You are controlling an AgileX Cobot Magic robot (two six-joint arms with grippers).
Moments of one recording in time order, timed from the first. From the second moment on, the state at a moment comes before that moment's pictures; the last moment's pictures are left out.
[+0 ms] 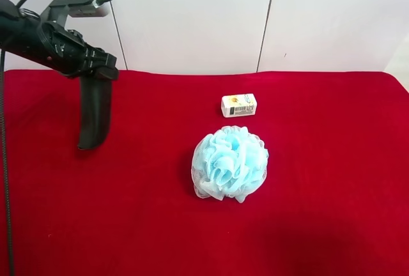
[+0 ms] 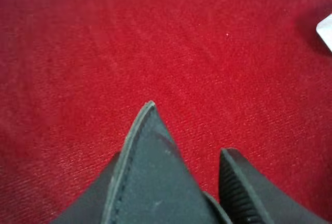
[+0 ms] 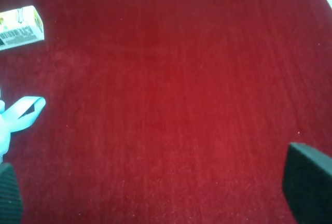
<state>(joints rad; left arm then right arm) -0.14 1.67 -1.04 -0.77 0.37 0.78 0.00 0.00 -0.48 -0.02 1.06 0.06</state>
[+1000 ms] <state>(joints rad) -0.14 1.90 -1.08 -0.81 0.26 0.76 0.00 0.00 -0.48 -0.02 1.06 0.06</state>
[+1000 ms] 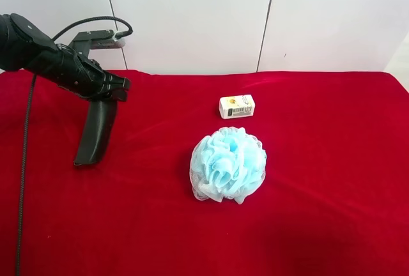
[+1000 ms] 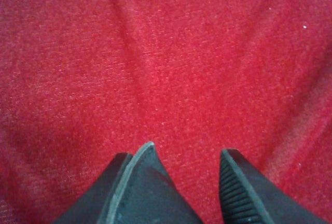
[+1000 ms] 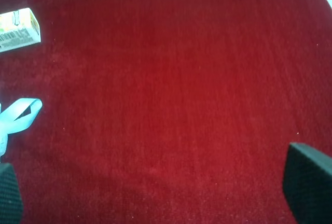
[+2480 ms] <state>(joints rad) -0.14 1.65 -1.07 -0.76 0.35 0.78 0.00 0.00 -0.48 -0.02 1.06 0.06</state>
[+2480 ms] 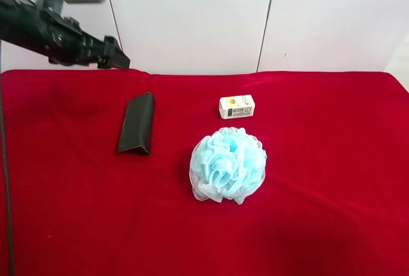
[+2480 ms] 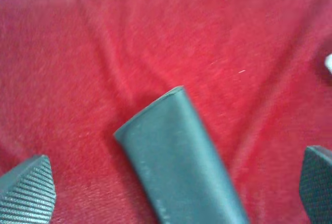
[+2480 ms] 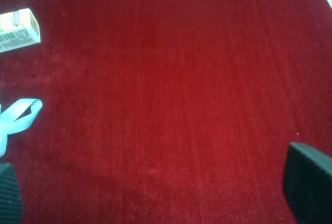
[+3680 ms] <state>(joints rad) -0.14 1.07 -1.03 -0.29 1.17 0.24 0.00 0.00 -0.48 -0.02 1.06 0.06</state>
